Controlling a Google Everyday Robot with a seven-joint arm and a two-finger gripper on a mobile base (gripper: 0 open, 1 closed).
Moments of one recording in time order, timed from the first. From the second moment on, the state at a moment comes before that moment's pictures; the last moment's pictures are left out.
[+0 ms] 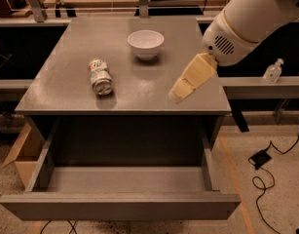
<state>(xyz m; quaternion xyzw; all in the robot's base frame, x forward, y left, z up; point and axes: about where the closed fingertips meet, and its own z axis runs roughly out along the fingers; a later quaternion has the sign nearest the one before) 0.510 -0.101 0.954 -0.44 0.86 0.09 0.23</state>
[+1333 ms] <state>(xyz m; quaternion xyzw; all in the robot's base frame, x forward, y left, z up) 0.556 0.001 0.945 -0.42 0.89 0.09 0.18</state>
